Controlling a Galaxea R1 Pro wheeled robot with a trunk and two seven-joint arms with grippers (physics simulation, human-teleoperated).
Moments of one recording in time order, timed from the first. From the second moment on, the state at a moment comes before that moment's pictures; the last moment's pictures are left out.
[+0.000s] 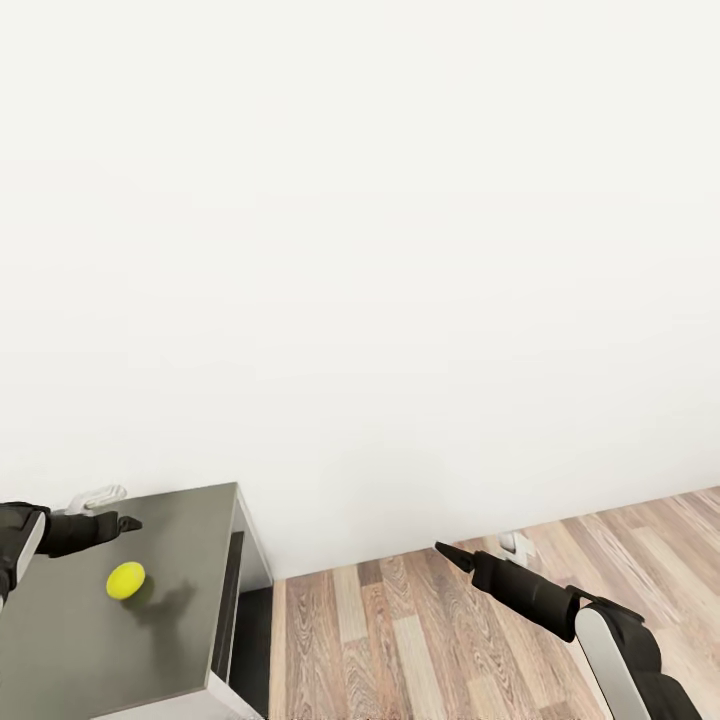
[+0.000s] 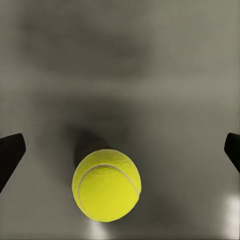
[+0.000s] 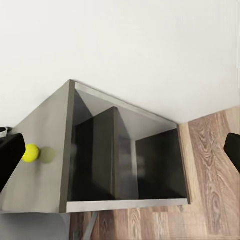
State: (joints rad) left arm -0.79 0.45 0.38 -0.57 -0.20 0.77 -0.54; right arm -0.17 -0.10 -0.11 -1.48 -0.60 0.81 0.44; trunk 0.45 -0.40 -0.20
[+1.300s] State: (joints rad) left arm -0.79 0.44 0.38 -0.57 -0.19 0.76 -0.42; right arm -0.17 -0.10 -0.11 -1.48 -0.61 0.81 0.43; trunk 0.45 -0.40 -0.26
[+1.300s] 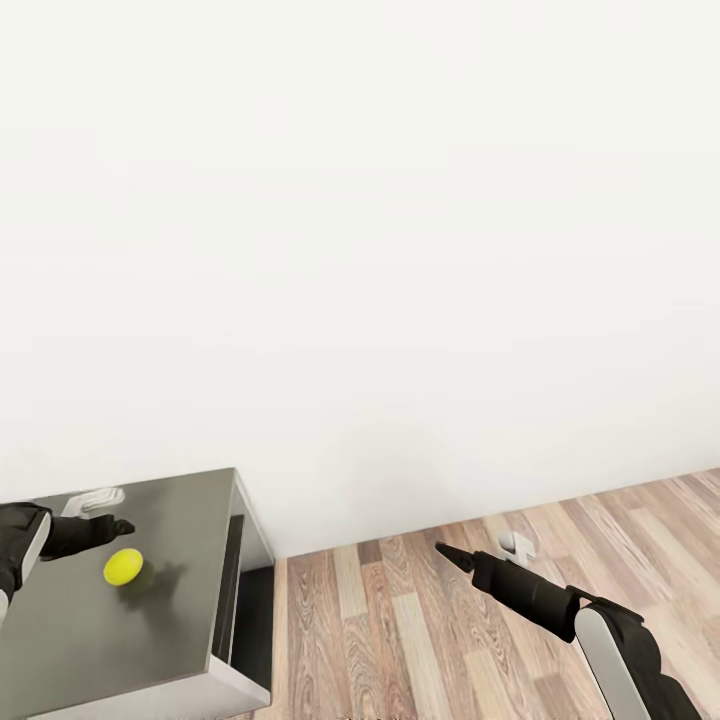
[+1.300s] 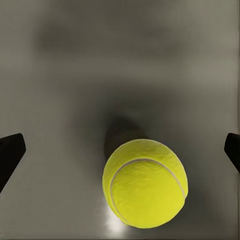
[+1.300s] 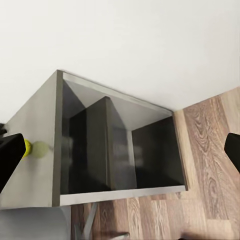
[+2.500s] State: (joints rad) left arm -0.79 0.40 0.37 -0.57 -0.21 0.76 -0.42; right arm -0.17 -0.10 -0.11 -1.48 -0.61 0.80 0.43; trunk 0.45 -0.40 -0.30
